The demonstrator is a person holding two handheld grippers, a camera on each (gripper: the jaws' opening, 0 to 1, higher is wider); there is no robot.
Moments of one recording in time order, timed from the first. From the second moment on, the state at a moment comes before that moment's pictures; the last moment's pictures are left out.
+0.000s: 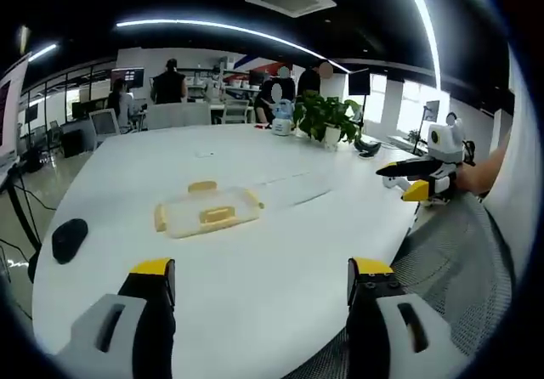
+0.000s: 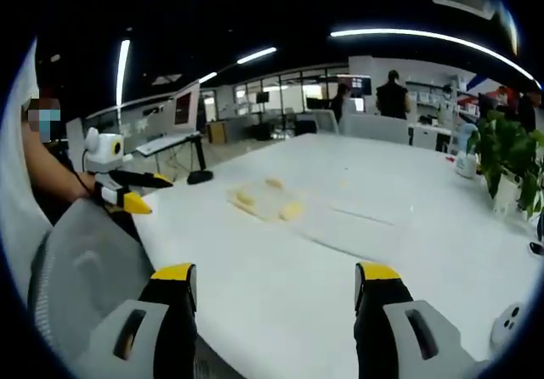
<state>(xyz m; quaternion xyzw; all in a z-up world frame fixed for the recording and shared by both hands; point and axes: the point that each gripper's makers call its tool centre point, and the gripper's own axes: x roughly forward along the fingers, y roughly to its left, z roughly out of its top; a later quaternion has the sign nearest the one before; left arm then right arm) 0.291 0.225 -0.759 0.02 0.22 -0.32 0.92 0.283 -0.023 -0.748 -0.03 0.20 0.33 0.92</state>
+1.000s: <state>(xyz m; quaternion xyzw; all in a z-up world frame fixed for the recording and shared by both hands) 0.290 0.225 -0.760 0.03 0.22 -0.32 0.92 0.281 -0.022 -0.752 -0.04 0.21 0.33 0.92</state>
